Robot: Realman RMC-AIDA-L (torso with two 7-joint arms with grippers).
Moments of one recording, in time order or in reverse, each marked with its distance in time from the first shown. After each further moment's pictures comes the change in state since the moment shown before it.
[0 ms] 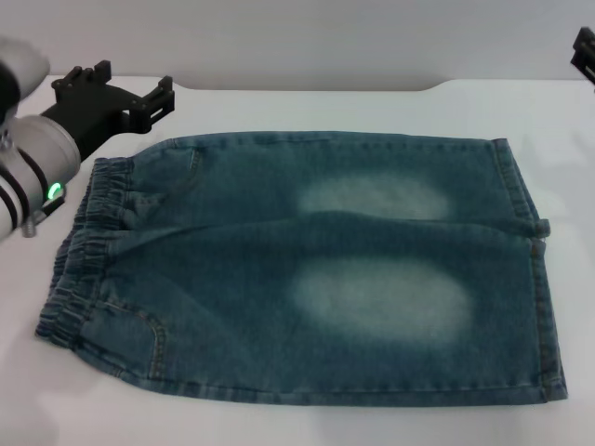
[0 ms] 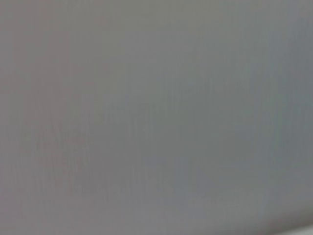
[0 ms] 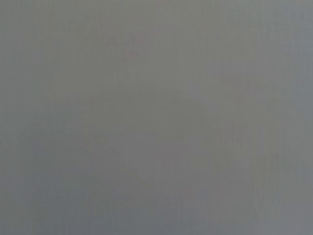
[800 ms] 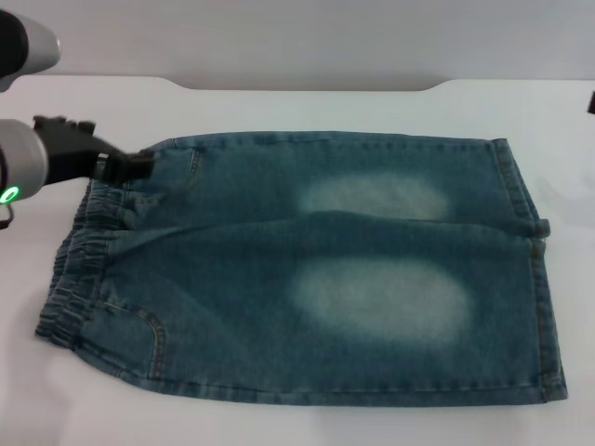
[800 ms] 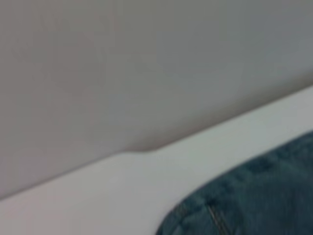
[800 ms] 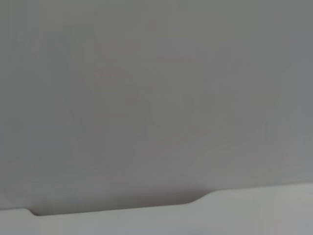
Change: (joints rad) left arm -0.019 -0.072 -0.249 -0.350 0.017 -0.841 0.246; right arm 0.062 0.004 0.483 0.202 0.049 0.938 0.101
